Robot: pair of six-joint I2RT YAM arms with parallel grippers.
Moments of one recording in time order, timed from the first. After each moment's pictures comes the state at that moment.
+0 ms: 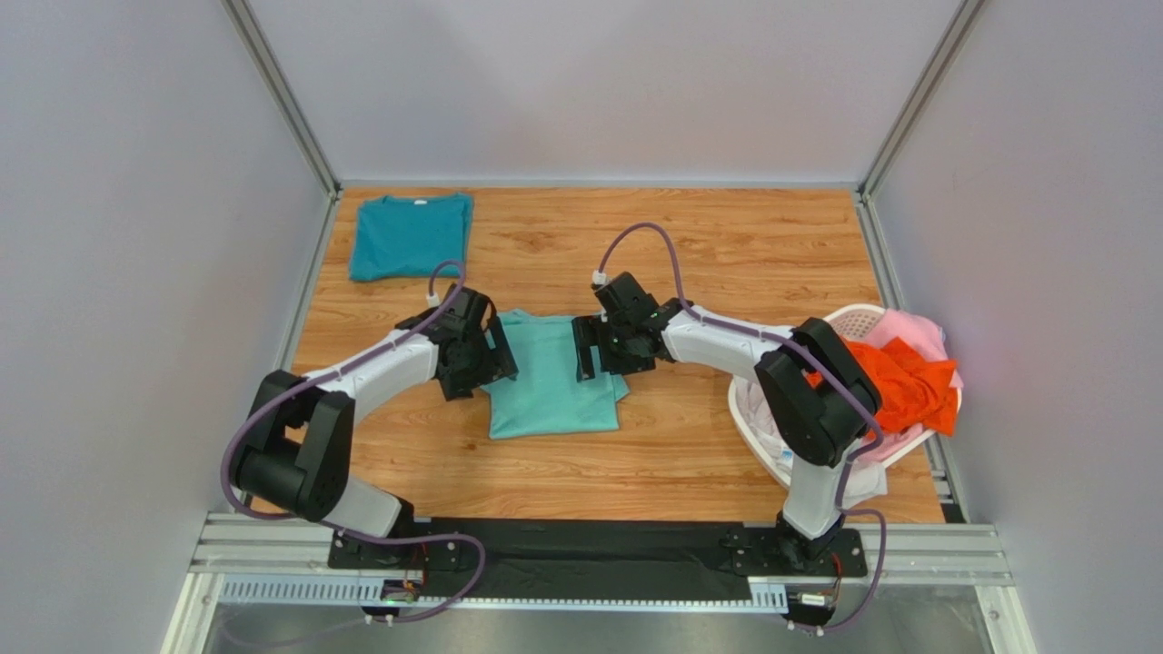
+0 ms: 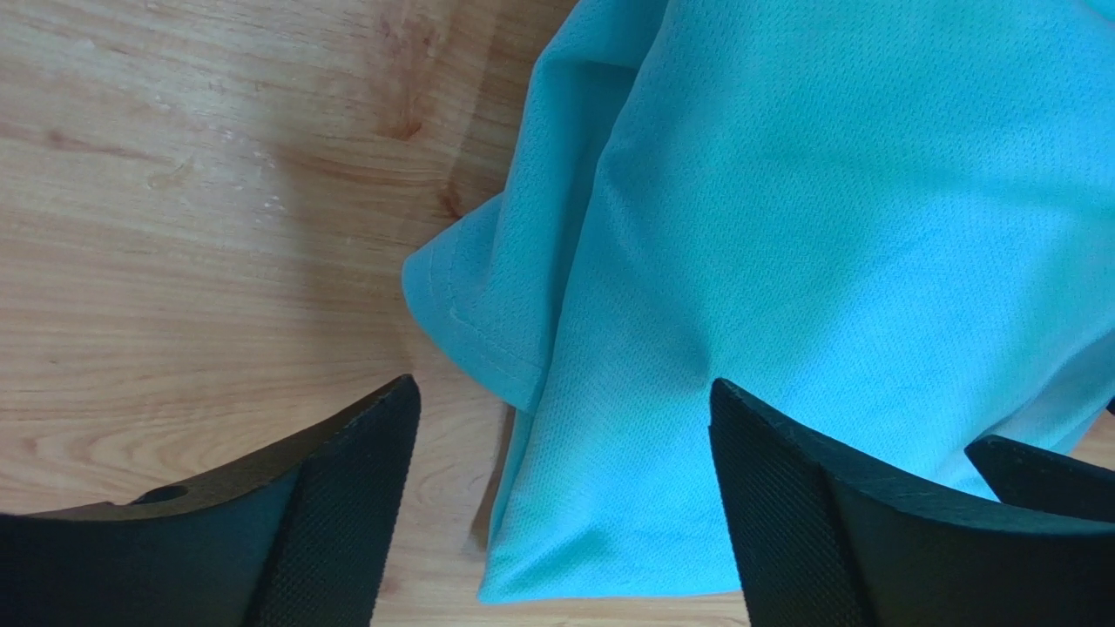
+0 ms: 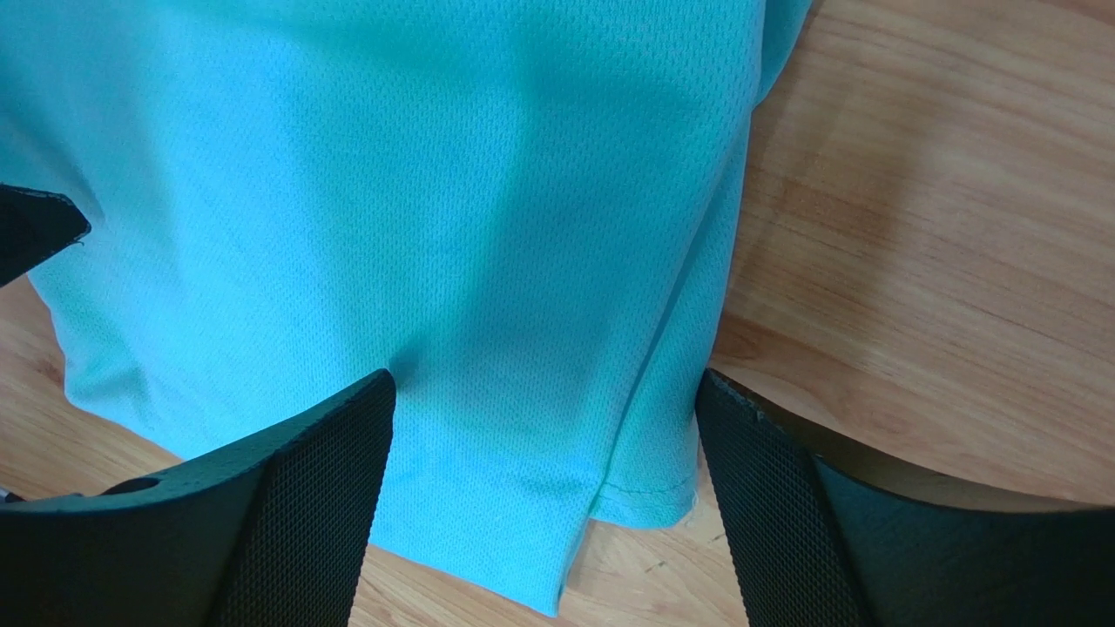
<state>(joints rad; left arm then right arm) -0.38 1.47 0.80 -0.48 -0.05 -0.74 0.71 1.84 1.18 -0.36 -0.09 0.49</state>
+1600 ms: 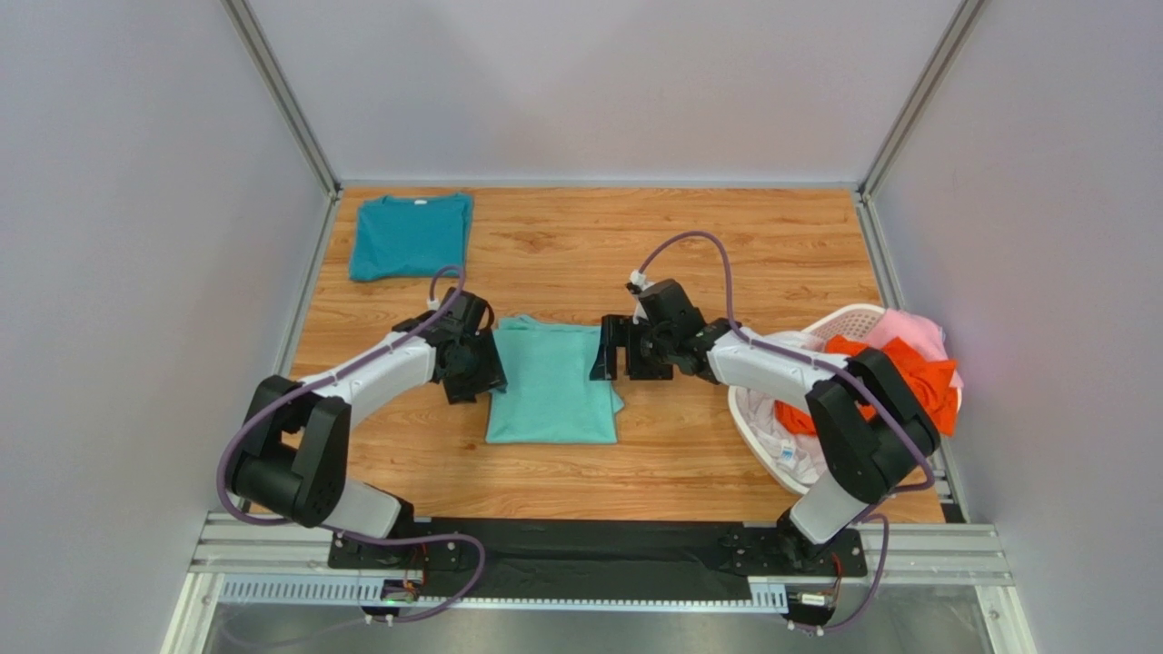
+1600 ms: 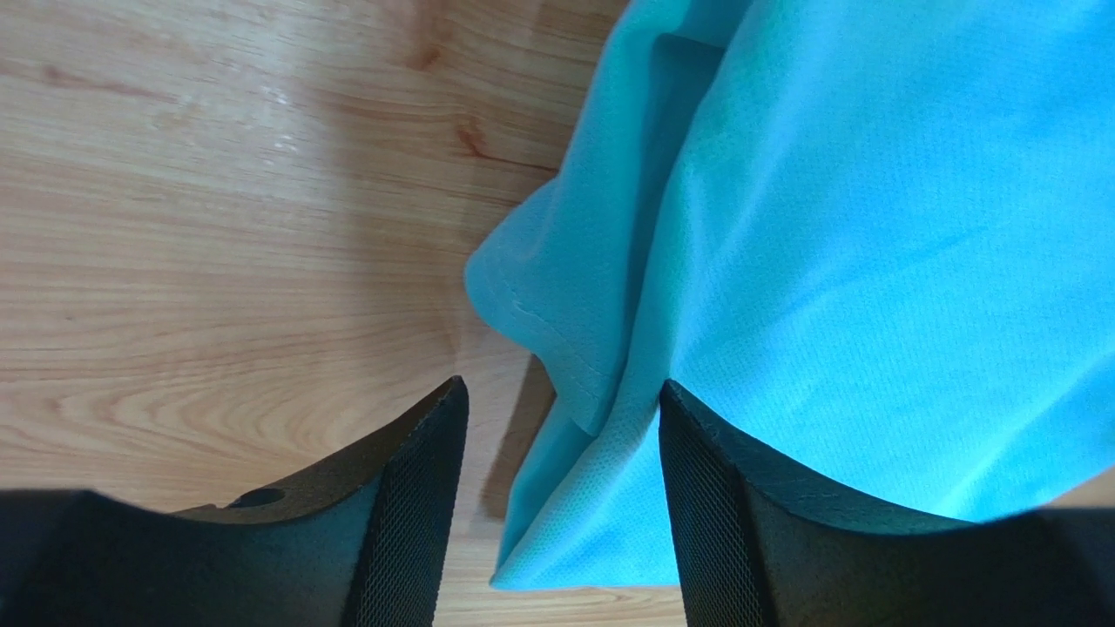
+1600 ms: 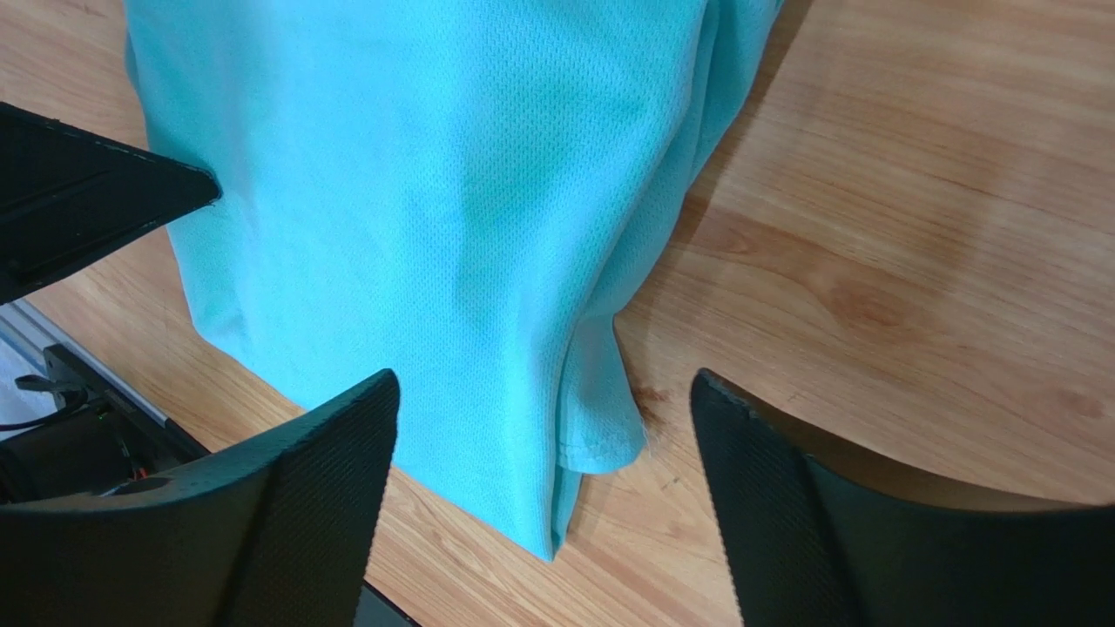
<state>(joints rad) -0.38 1.44 0.78 -0.51 -0.01 -0.70 0.63 1.64 0.93 -0.16 -0.25 0.58</state>
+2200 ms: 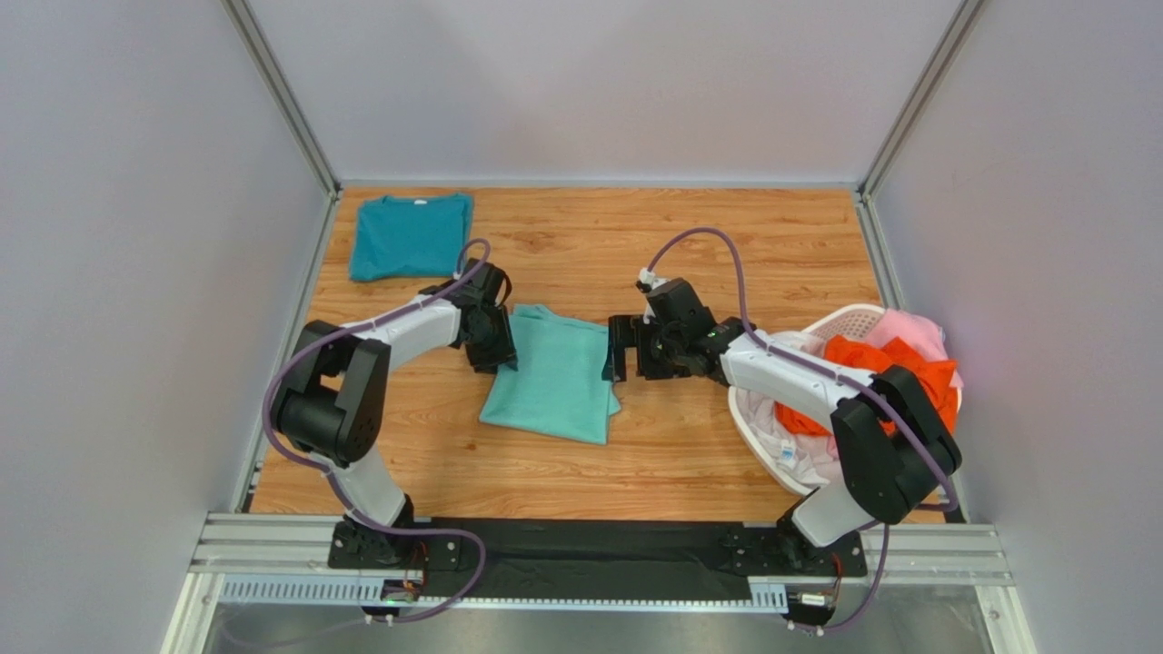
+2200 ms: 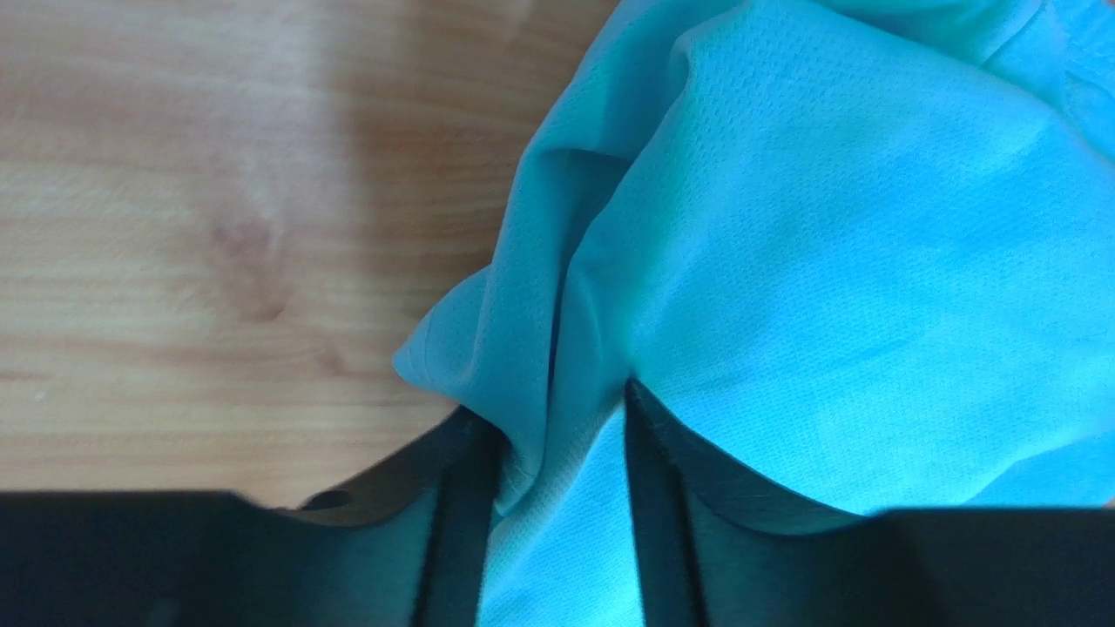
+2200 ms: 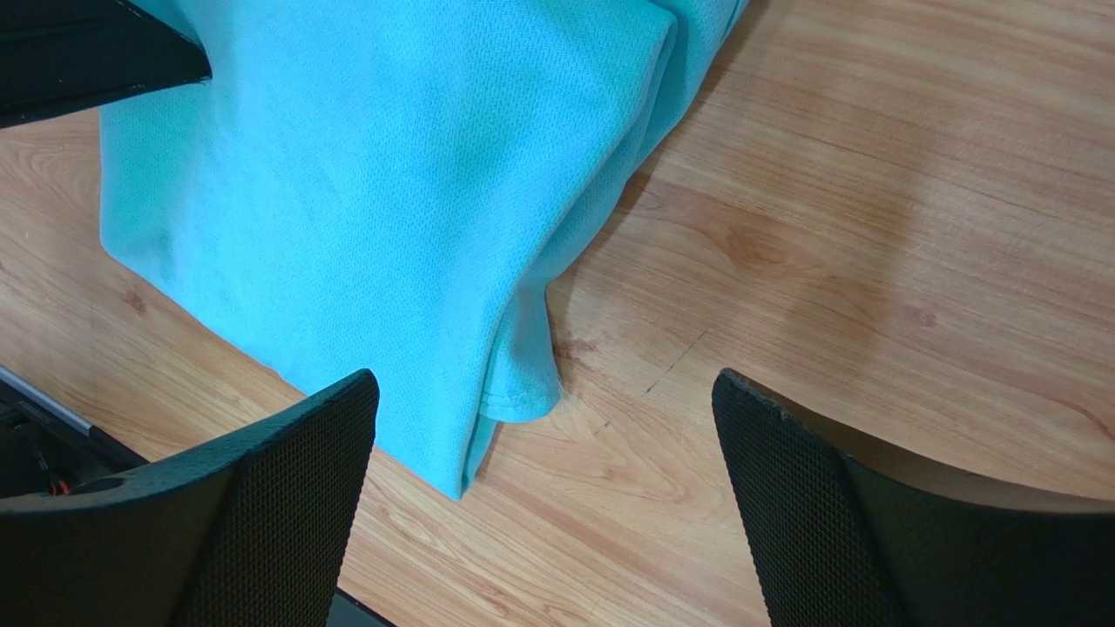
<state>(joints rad) -0.37 1.71 1.01 -0.51 0.03 -0.62 0.63 1.53 0.92 -0.28 -0.14 0.51</state>
